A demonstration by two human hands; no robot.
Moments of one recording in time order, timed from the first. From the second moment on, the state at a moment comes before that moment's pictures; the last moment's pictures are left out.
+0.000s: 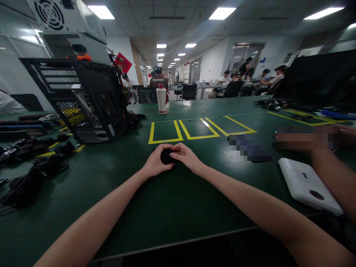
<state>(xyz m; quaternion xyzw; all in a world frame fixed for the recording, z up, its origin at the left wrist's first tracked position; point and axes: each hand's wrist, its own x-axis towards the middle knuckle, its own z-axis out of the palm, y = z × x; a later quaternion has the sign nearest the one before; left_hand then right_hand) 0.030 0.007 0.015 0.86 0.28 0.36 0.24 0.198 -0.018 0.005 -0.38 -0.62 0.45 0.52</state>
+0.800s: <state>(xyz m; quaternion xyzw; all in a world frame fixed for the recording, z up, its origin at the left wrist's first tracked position) 0.031 0.008 0.013 0.86 0.28 0.36 0.24 0.201 -0.022 0.009 -0.37 -0.62 0.49 0.49</state>
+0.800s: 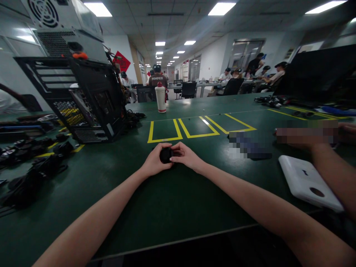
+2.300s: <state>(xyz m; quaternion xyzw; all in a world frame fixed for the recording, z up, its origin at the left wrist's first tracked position) 0.031 0.007 0.015 0.86 0.29 0.36 0.24 0.197 -0.022 0.015 -0.40 -0.59 0.48 0.51</state>
